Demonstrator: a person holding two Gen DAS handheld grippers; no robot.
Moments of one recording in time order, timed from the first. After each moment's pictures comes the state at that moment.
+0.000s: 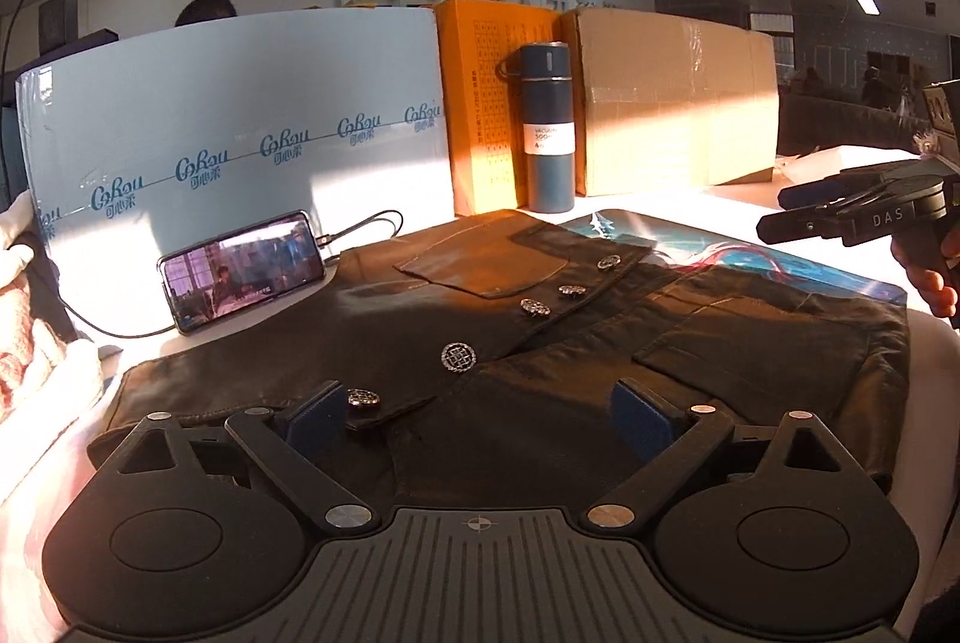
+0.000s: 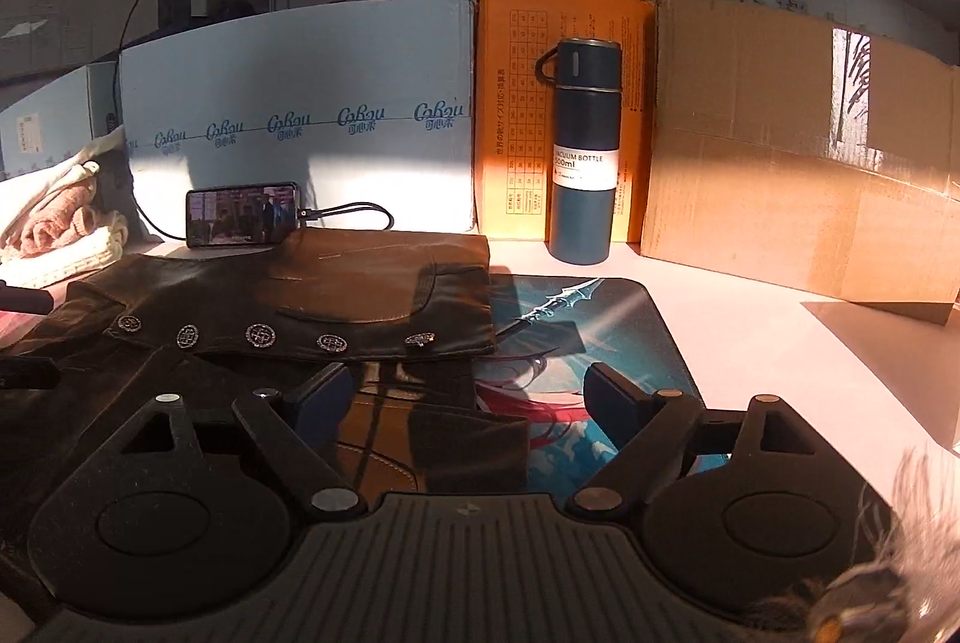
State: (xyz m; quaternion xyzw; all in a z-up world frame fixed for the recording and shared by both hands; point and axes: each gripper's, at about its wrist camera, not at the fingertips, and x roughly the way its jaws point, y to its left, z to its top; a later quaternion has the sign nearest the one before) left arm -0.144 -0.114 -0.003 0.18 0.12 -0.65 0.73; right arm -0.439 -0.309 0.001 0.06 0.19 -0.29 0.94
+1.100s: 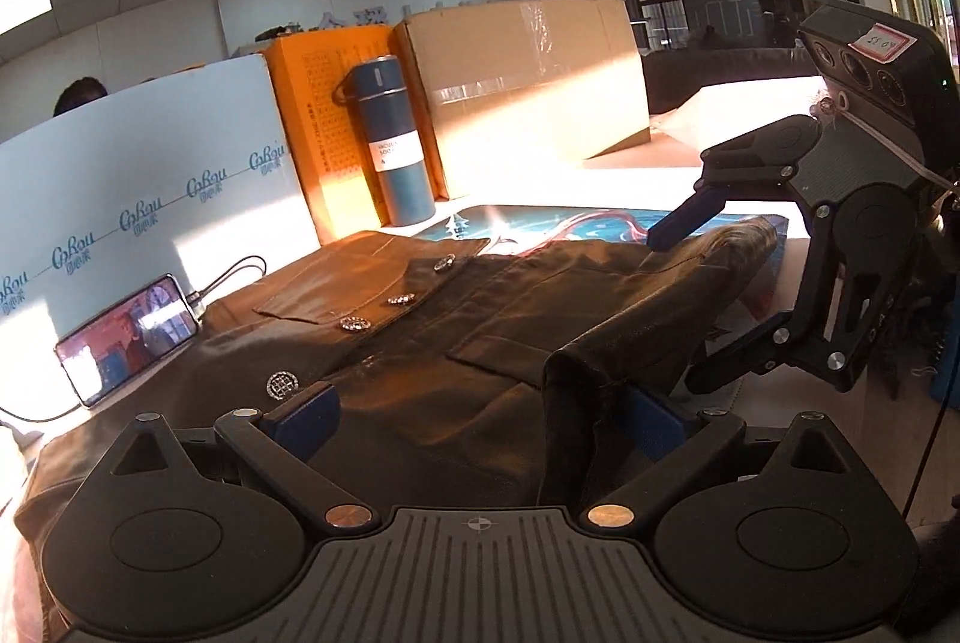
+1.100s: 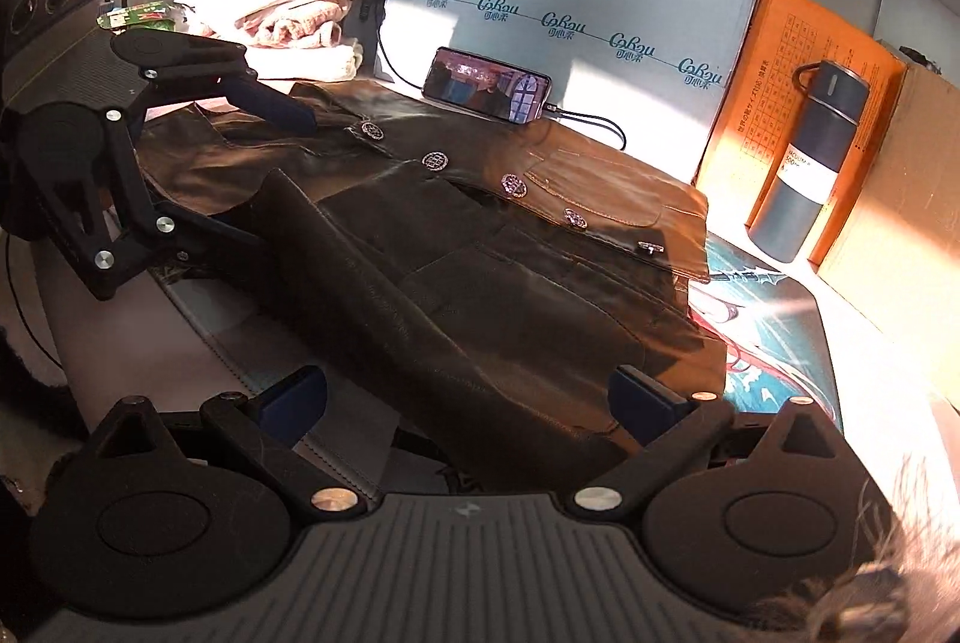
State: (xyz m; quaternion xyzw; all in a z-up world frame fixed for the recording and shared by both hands) left arm -0.224 -0.124 -0.023 0.23 0.07 -0.69 0.68; right arm -0.431 -0.235 -0.031 -0.07 0.31 -0.14 0.94
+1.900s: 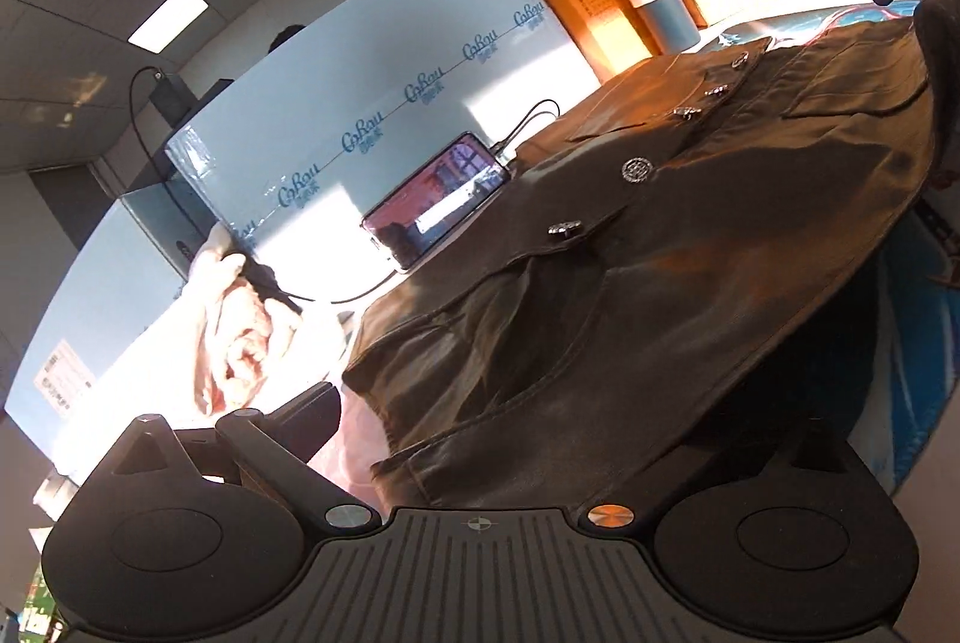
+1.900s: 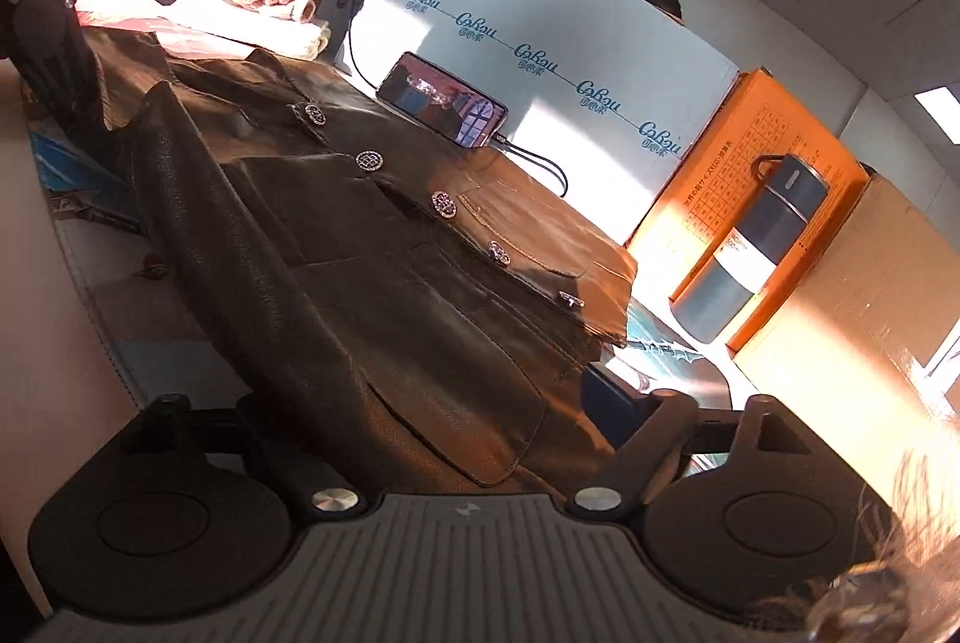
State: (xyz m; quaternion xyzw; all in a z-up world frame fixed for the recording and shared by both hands) left arm -0.147 -0.066 -0.039 0.39 0.03 -0.43 0.81; right arm -0.421 -0.240 -0.043 -0.21 0.29 -0.17 0.92
